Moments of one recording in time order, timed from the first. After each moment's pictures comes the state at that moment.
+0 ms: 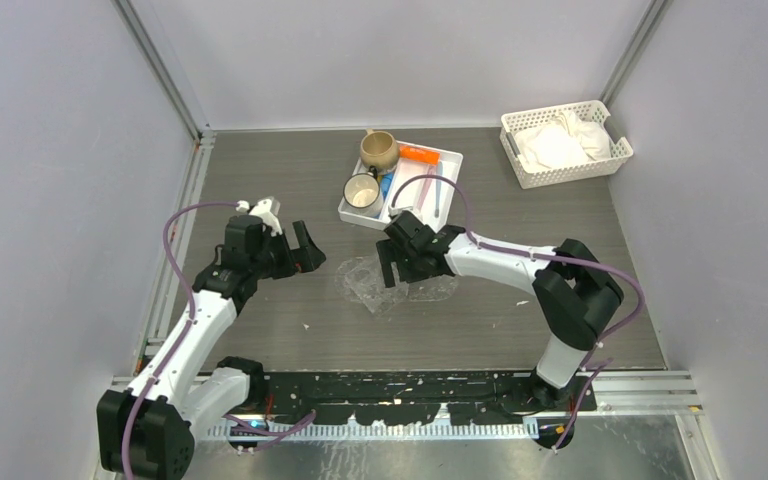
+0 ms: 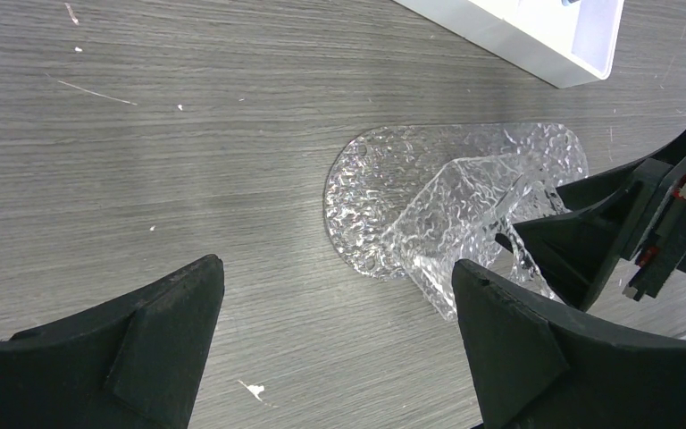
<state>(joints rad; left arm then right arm) -0.20 0.94 0.66 -0.39 0.21 -0.43 0.84 1.71 1.12 -0.46 0.14 0.53</state>
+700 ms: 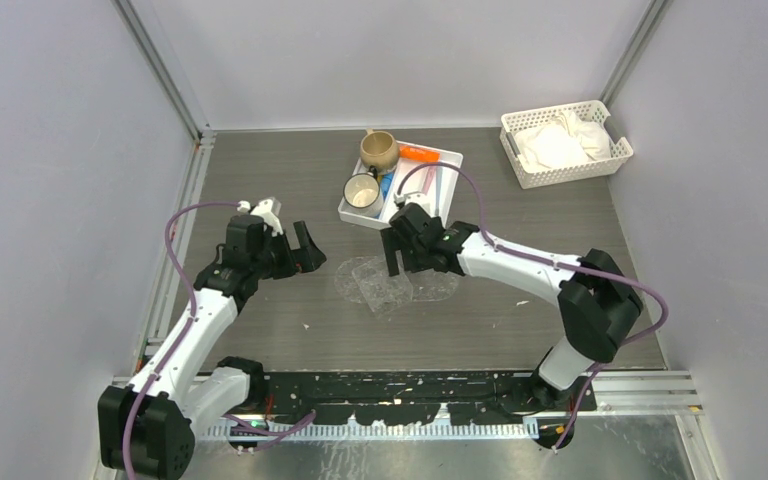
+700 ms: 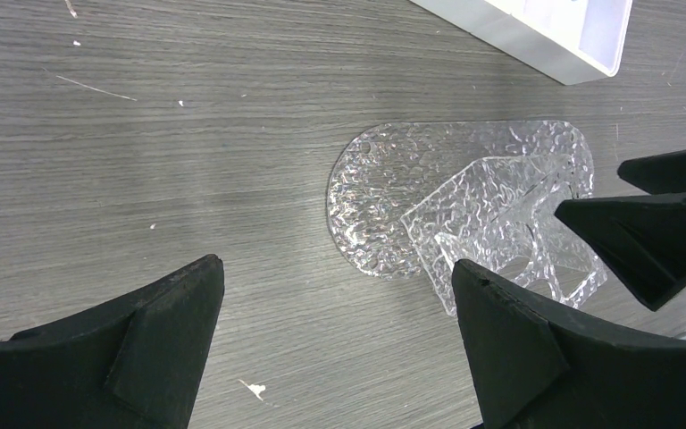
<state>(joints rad) -0.20 0.96 0.66 -0.39 0.21 -0.43 0.84 1.63 1.13 -0.46 0.26 0.50</state>
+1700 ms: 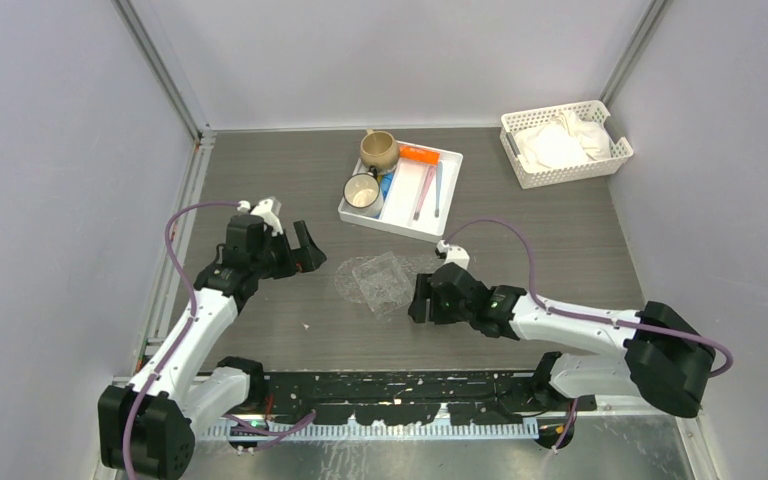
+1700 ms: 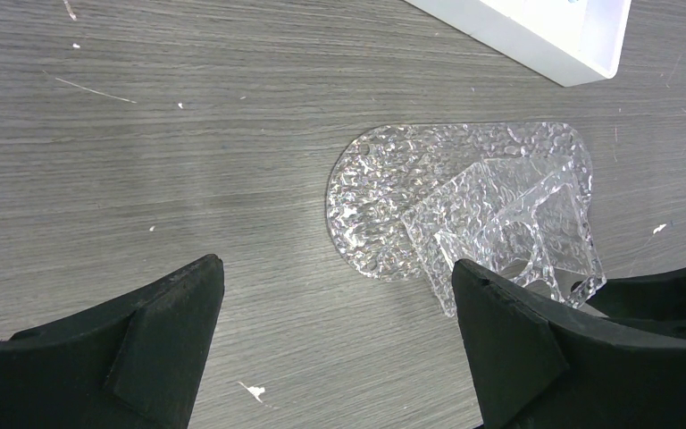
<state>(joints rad) -0.20 0.96 0.66 -0.38 0.21 -0.43 0.95 1.19 0.56 -0.22 0.18 0.82</state>
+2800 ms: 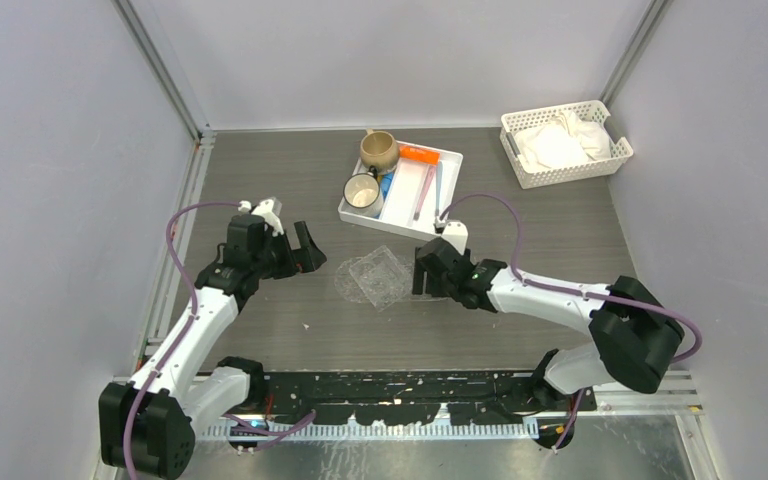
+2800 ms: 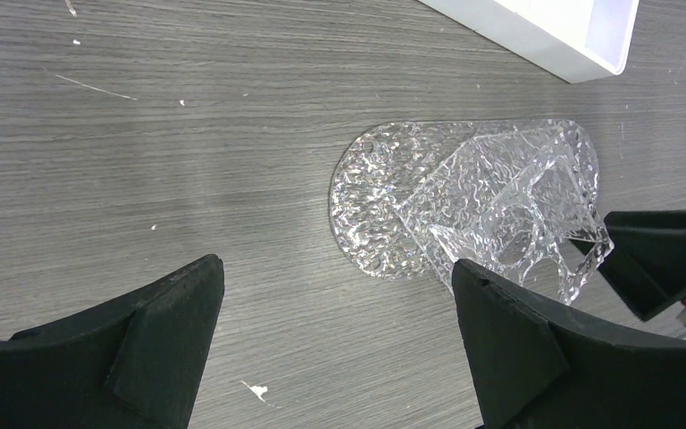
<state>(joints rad) -0.20 0.97 0.66 -0.38 0.21 -0.42 0.88 1.40 0.75 -0.27 0.37 0.76</state>
